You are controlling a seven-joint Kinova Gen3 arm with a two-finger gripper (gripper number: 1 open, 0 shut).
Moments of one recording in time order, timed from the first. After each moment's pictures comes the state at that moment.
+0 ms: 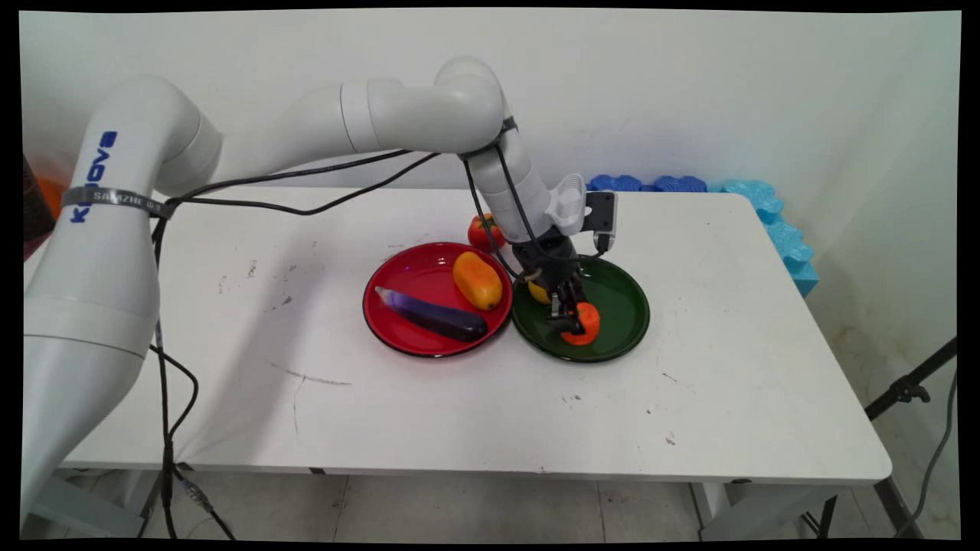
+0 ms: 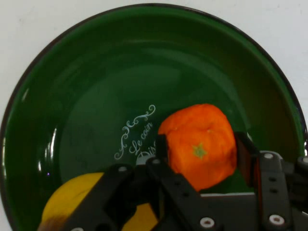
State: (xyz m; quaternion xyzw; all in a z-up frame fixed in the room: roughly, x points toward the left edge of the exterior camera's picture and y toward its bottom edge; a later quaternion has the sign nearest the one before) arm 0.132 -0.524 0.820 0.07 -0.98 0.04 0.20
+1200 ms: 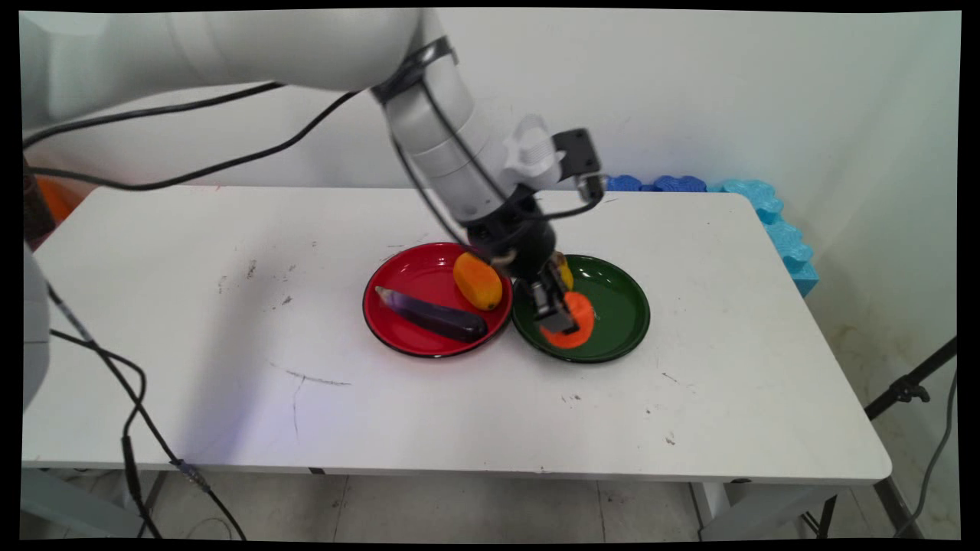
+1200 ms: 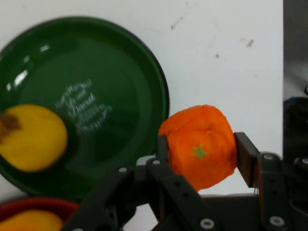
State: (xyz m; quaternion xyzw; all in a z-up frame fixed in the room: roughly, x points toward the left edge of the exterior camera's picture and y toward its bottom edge) arm 0.155 -0.403 0.944 0.21 -0.95 0.05 0.22
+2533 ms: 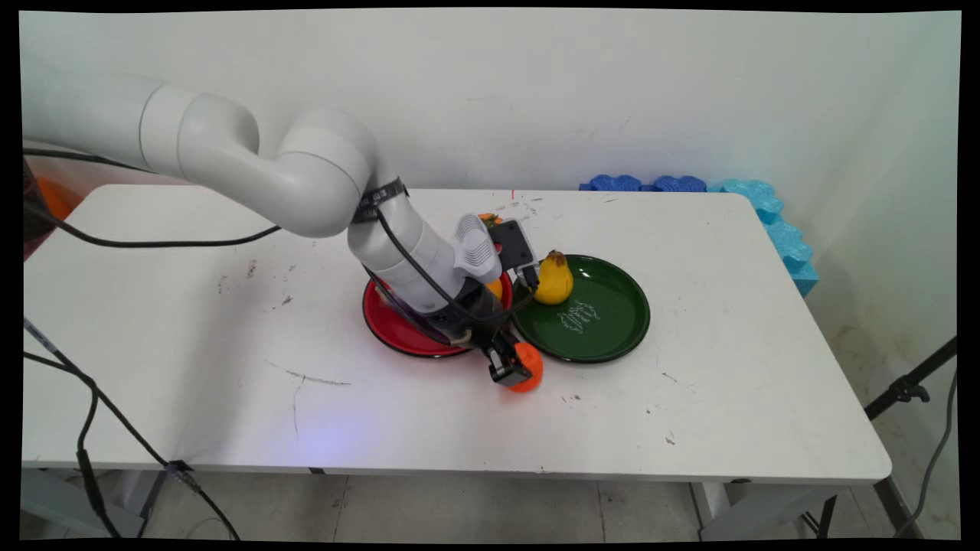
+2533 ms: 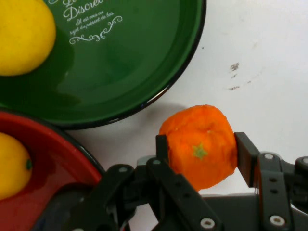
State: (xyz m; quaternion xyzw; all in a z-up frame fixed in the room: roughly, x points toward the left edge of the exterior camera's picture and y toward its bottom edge) arm 0.195 -0.371 0.835 0.30 -0.93 0.06 0.22
